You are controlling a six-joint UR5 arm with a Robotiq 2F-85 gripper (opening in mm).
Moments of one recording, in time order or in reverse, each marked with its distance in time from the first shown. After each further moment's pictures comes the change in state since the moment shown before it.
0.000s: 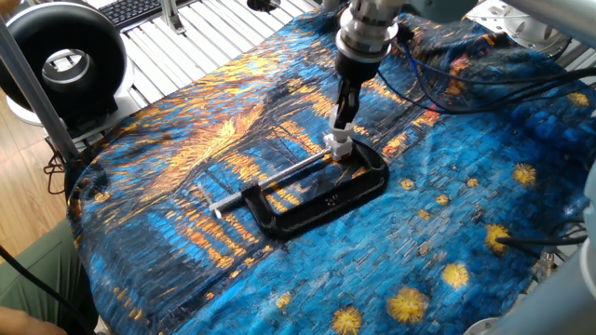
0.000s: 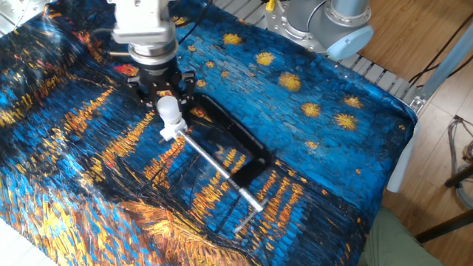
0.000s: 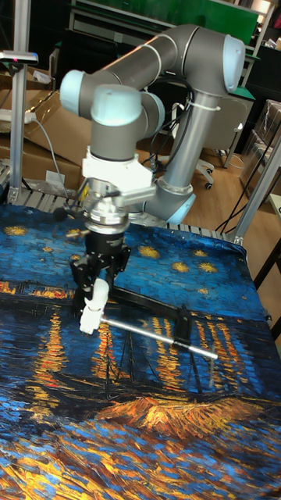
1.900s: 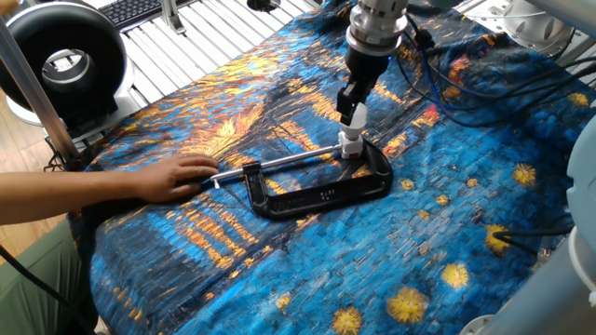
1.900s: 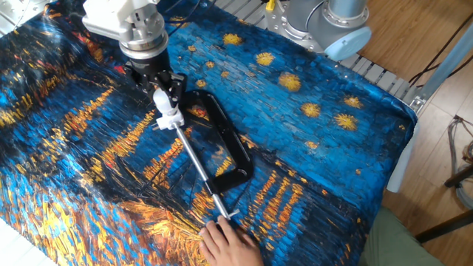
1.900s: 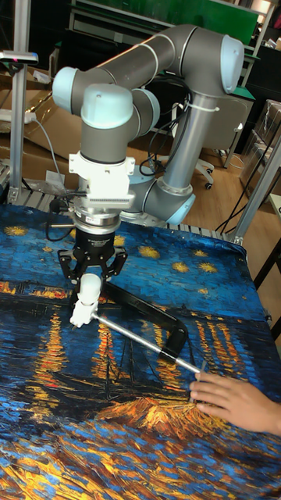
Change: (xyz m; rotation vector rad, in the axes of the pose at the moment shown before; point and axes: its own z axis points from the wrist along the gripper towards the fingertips) arm 0.019 -0.004 0.004 -0.001 0.082 0.331
